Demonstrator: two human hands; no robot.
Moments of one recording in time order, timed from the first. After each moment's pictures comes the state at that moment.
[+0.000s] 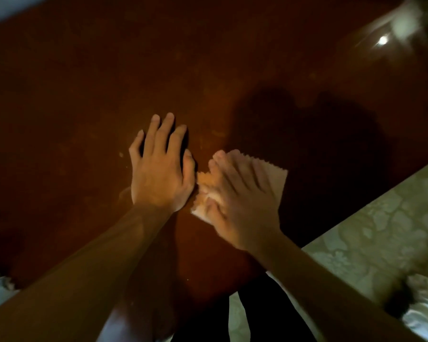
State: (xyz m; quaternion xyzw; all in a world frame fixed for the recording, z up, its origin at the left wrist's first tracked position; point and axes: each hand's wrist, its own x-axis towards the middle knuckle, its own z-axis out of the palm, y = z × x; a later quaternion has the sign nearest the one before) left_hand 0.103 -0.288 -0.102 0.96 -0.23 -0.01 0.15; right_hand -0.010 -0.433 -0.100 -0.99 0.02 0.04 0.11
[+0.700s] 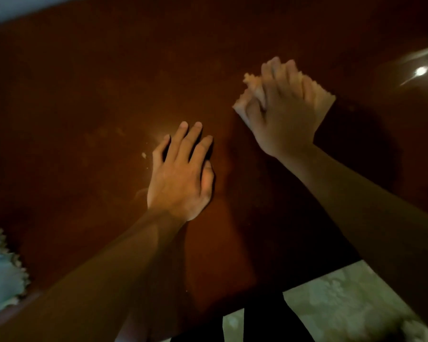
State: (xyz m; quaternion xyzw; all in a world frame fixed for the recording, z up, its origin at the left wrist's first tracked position) left_hand 0.104 -0.290 -0.093 0.97 -0.22 -0.05 0.13; right_hand 0.157 -0.507 -0.097 -0.99 0.06 0.00 0.08
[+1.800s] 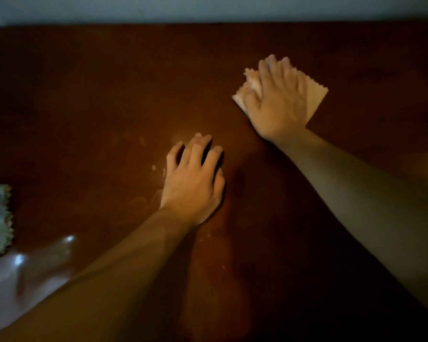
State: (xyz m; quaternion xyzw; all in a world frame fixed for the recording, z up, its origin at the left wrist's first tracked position) left_hand 0.134 -0.330 -0.078 0.99 -0.06 -0.05 0.11; right_hand 0.291 -0.491 -0.090 -0.99 -0.09 0.04 0.08
